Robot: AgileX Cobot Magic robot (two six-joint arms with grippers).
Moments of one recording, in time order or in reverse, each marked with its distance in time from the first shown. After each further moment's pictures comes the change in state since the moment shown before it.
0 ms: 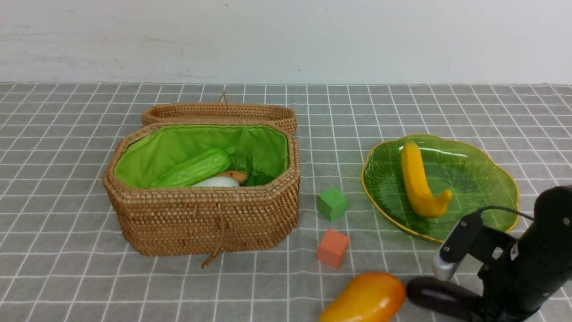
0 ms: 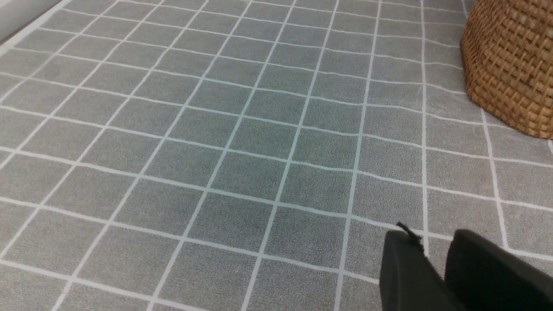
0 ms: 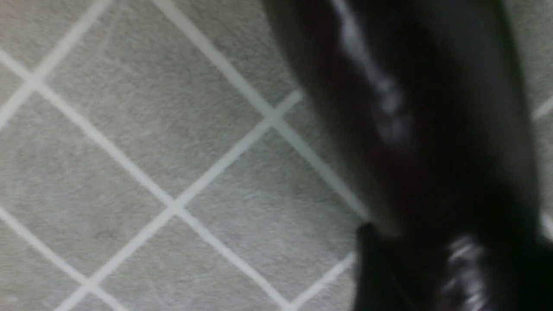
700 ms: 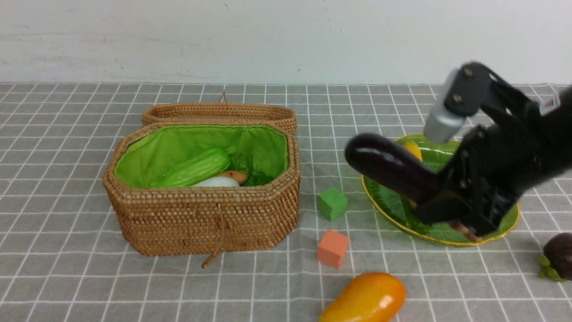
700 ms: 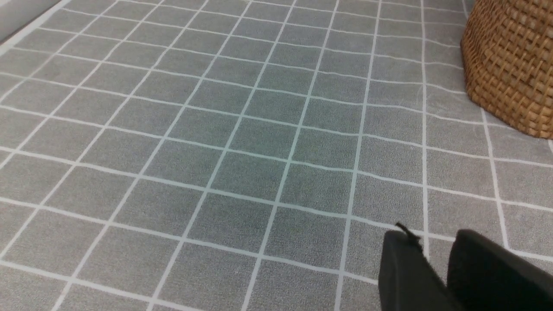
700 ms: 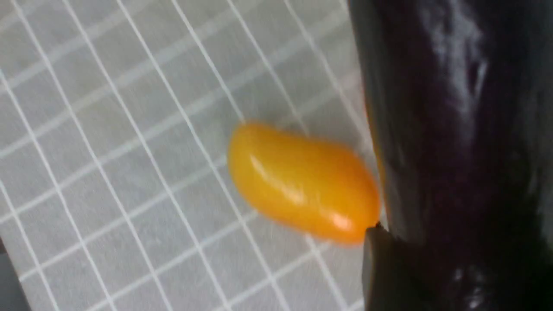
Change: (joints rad) right arm 0.121 -0.256 -0.473 0.392 0.383 -0.244; left arm 0.000 0.000 0.000 0.000 -0.001 0.000
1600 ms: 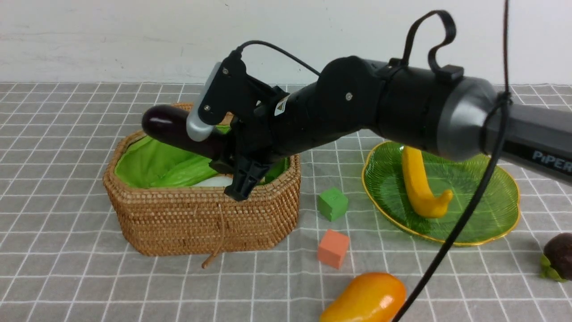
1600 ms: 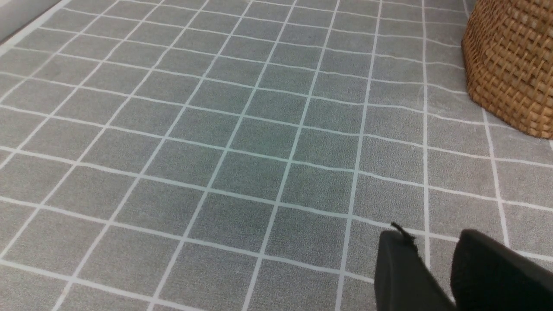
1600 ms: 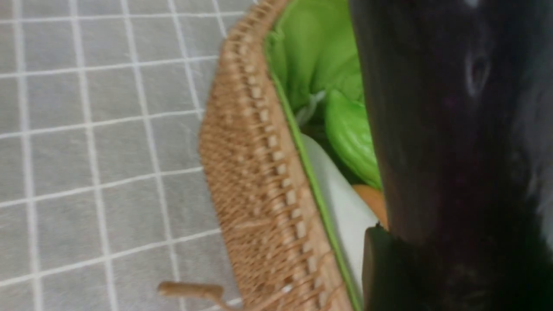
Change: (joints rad) right arm 0.364 0.567 -0.397 -0.021 -0.583 -0.031; left arm 0.000 0.000 0.000 0.000 0.000 0.000
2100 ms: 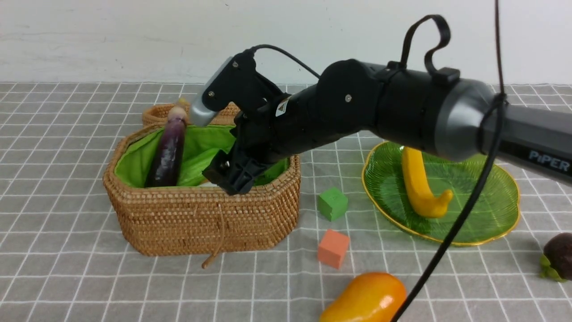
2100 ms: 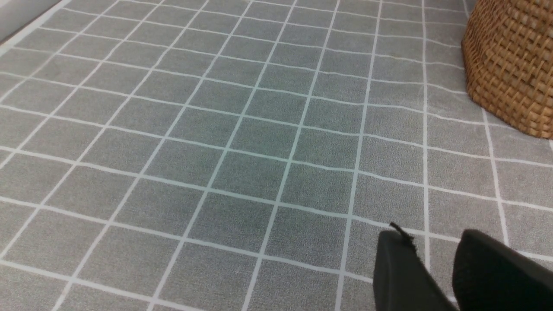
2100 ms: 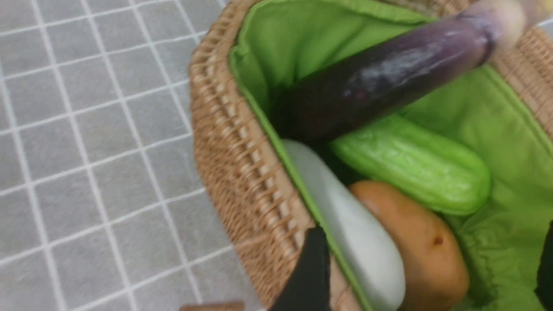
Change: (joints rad) right arm -0.009 -0.017 0.000 -0.010 0.044 0.169; left arm 0.000 0.000 0.000 0.000 0.000 0.000
